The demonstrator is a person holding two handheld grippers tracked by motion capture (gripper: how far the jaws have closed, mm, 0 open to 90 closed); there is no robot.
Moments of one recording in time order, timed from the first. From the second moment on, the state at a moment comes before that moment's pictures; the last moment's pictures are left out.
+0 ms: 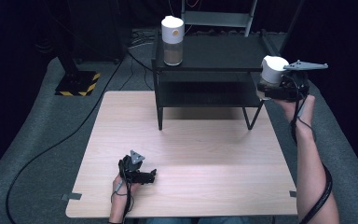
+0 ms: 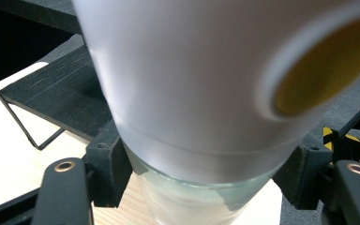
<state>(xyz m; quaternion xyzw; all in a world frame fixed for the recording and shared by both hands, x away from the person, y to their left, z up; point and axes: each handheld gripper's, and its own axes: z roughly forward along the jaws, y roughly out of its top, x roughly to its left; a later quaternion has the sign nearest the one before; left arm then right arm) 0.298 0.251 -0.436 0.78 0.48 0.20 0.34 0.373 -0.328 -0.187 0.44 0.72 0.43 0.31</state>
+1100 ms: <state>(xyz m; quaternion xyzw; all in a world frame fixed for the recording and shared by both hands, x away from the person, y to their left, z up) 0.298 0.251 -0.436 0.78 0.48 0.20 0.34 0.388 -0.322 -0.133 0.44 0.72 0.43 0.32</state>
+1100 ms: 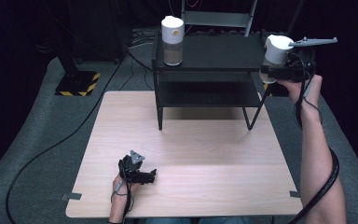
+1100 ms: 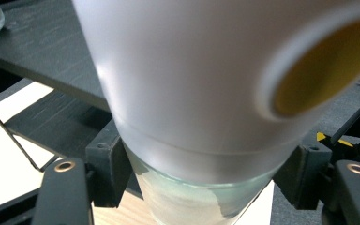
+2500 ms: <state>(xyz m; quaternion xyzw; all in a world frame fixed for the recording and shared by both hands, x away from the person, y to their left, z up) 0.298 0.251 -0.436 0.78 0.48 0.20 0.34 0.446 -0.308 -0.121 0.47 0.70 0.44 0.30</state>
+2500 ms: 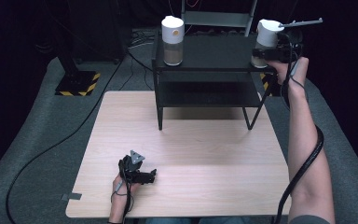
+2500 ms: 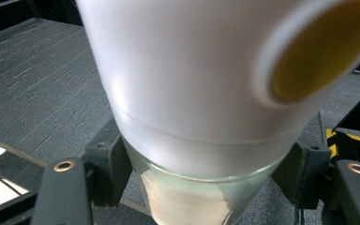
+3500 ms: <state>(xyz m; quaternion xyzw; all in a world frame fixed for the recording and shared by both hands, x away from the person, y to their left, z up) 0.298 0.251 -0.436 0.78 0.48 0.20 0.34 0.376 -0.313 -0.139 0.46 0.74 0.41 0.28</state>
